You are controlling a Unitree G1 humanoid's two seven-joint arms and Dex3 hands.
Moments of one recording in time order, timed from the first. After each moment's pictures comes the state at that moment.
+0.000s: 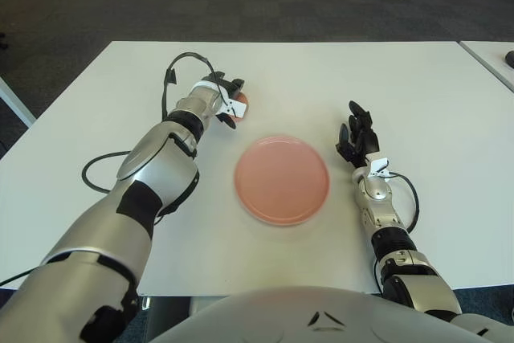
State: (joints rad) left arm -1.08 0.21 -0.73 1.37 0.87 -0.12 -0.10; right arm -0.26 -0.03 -0.09 0.73 -0.05 -0.52 -0.12
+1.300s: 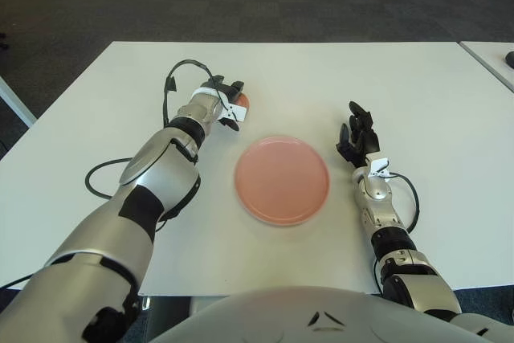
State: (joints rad) left arm -1.04 0.20 -0.71 1.37 0.84 -0.09 -0.04; right arm -0.26 -0.03 -0.09 0.73 -0.05 -0.52 -0.13
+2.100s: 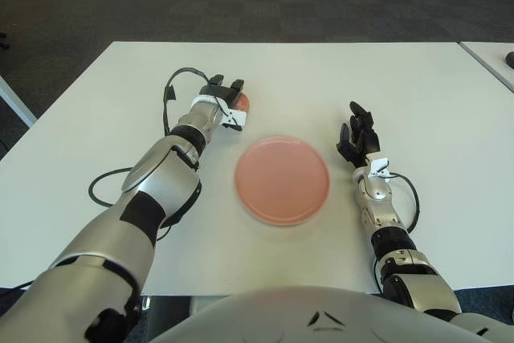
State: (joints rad) left arm -0.98 0.18 -0.67 1.37 0.83 -0.08 0.15; right arm -0.26 -0.03 -0.09 0.74 -0.05 -0.52 -0.14
